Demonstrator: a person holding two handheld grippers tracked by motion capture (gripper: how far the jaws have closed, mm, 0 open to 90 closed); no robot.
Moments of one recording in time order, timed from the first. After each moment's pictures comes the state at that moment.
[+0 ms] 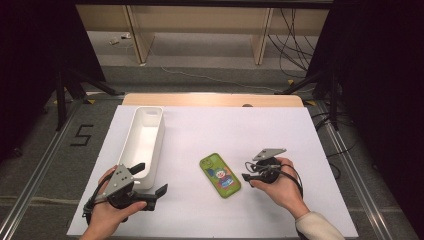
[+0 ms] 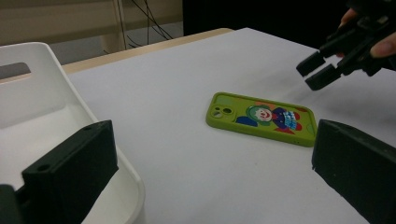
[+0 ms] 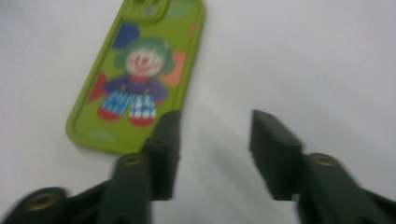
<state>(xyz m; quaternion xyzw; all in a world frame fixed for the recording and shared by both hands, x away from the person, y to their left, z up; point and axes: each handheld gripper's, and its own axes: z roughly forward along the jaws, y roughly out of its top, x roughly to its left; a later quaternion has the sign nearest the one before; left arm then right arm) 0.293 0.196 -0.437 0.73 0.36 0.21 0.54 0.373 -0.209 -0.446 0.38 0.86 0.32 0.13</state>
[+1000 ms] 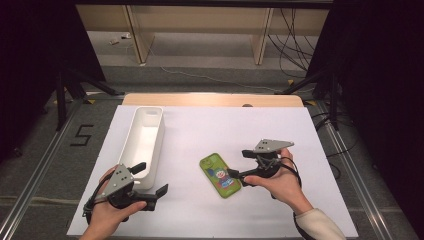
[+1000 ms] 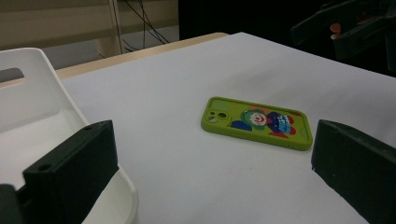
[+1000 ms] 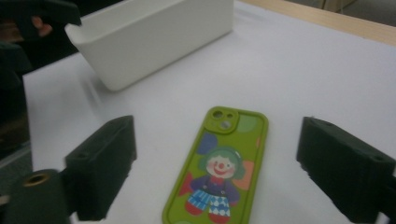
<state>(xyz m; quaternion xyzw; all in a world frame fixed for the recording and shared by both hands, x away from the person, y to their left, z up) 0.292 0.195 -0.435 0.73 0.35 0.21 0.55 0.369 -0.191 -0.409 0.31 0.82 0.48 0.08</state>
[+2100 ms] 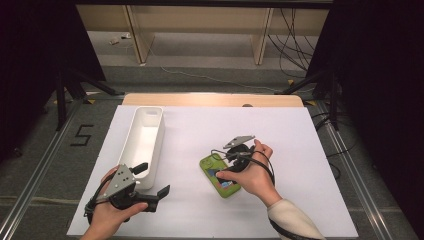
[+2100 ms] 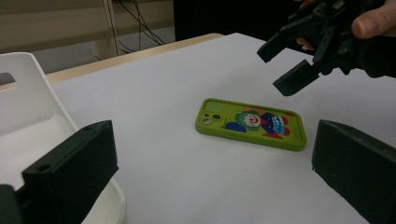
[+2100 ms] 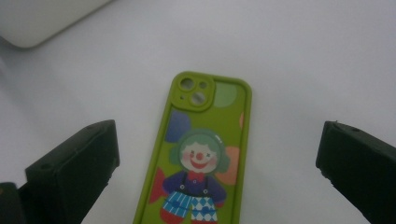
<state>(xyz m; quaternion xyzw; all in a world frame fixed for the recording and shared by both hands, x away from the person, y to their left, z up) 0.291 0.191 -0.433 0.73 0.34 0.21 0.55 0.388 -0.128 -0.418 0.37 0.87 0.31 0.13</state>
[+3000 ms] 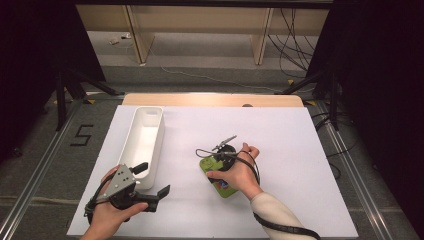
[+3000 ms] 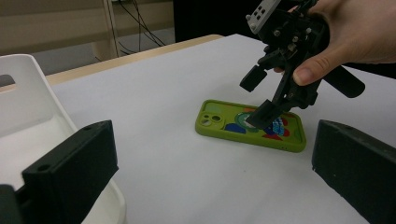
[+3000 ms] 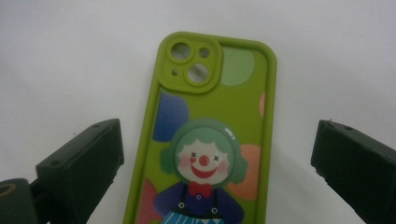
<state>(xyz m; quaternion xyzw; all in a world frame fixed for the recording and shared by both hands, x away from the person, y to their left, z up) 0.291 0.190 -0.433 0.73 0.34 0.21 0.55 0.410 -0.100 -0.453 0.40 0.88 0.22 0.10</state>
